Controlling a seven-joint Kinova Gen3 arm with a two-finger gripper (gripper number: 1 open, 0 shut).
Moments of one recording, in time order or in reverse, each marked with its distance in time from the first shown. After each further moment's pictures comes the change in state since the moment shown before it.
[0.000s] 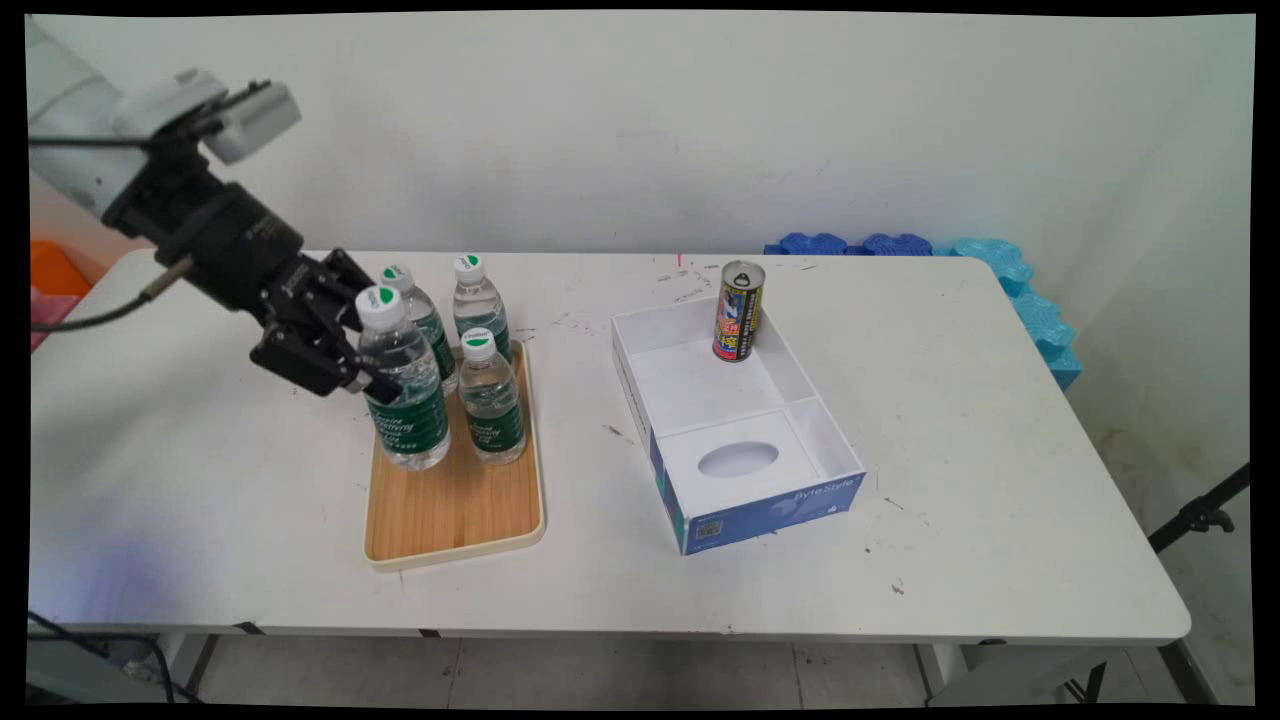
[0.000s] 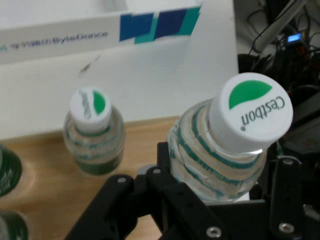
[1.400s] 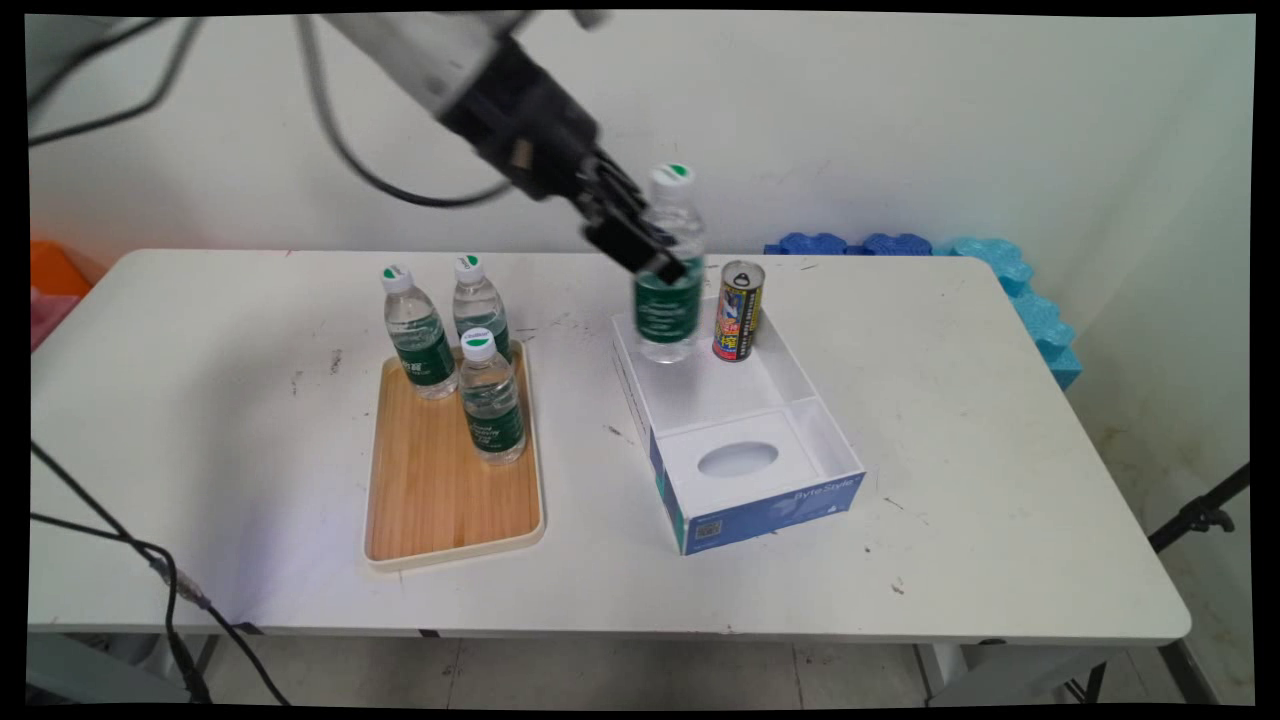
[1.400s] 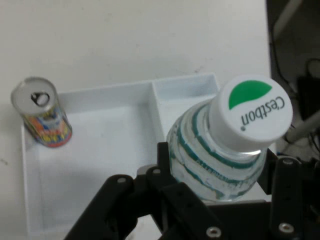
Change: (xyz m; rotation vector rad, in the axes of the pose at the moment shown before) arm 0.201 -0.028 0.066 0.074 0.108 -0.012
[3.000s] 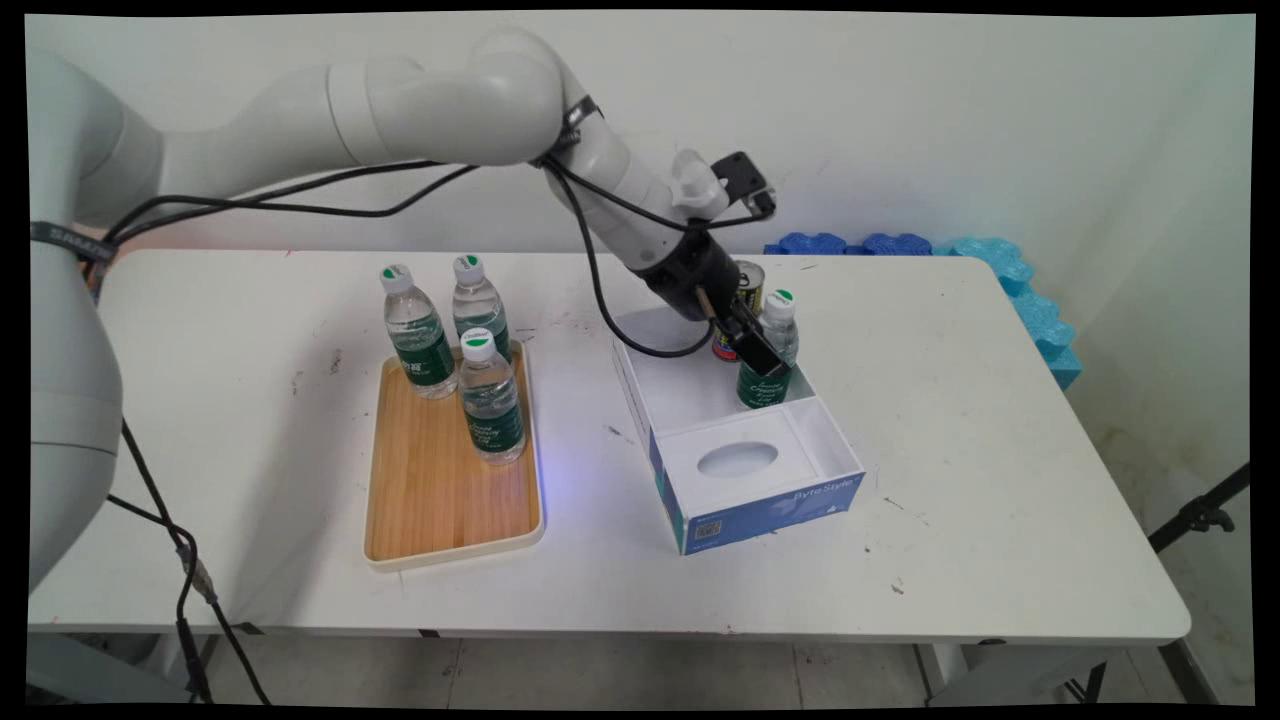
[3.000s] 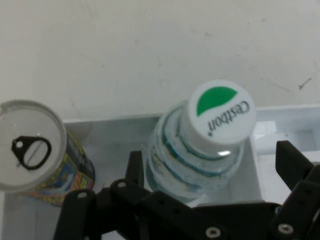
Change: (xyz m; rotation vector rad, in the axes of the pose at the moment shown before) arm 0.005 -0.042 0.219 0.111 -0.059 -0.063
